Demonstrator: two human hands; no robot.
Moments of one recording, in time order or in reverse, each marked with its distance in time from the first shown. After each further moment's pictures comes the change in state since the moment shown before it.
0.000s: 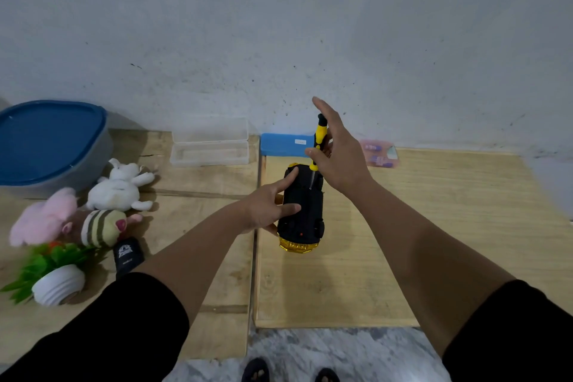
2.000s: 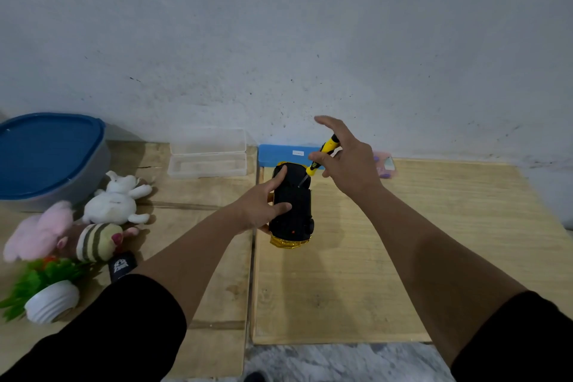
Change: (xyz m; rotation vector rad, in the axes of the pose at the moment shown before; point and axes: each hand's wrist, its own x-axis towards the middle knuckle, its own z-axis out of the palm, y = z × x) left_hand 0.007 0.013 -0.012 0.085 0.135 0.012; right_hand 0.010 0.010 -0.014 0.091 0.046 0.105
